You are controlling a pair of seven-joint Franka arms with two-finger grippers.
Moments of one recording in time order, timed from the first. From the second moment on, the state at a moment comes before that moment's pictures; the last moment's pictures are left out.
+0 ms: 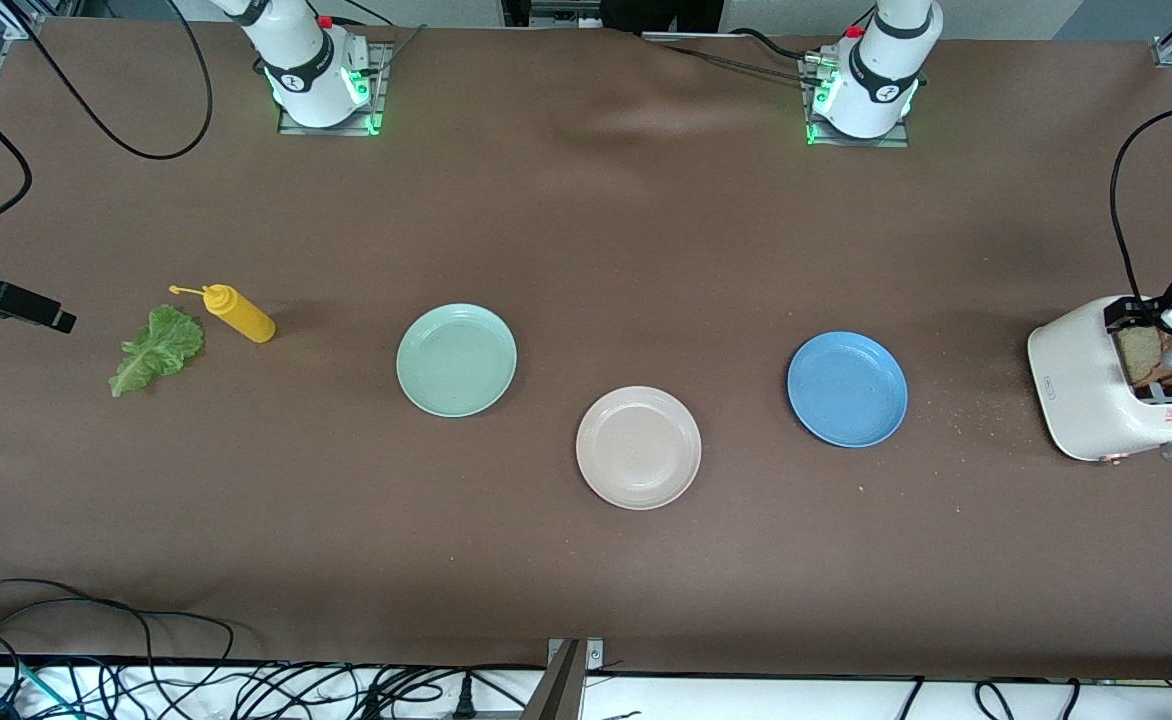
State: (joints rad) left arm 0.24 0.22 0.15 -1.95 0.23 2.11 0.30; right arm 0.14 0.22 -0.35 -1.52 0.12 1.68 -0.01
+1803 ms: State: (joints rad) left arm -0.11 0.20 0.13 -1.93 -0.89 1.84 0.22; right arm 0.14 0.22 -0.35 -1.52 0.12 1.68 -0.01
